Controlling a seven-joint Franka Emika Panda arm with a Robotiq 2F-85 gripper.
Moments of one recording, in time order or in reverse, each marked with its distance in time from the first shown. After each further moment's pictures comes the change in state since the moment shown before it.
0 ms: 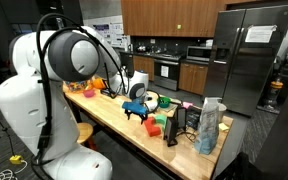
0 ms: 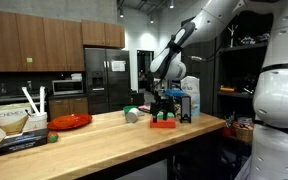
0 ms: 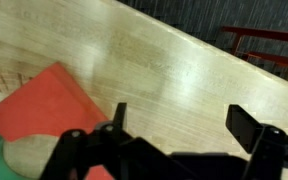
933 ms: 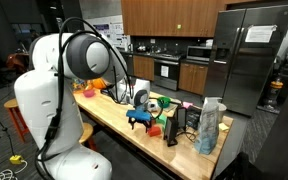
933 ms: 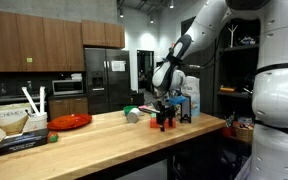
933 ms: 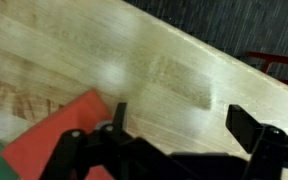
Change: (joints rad) arm -0.031 0.112 -0.006 -0.005 -0.162 0.039 0.030
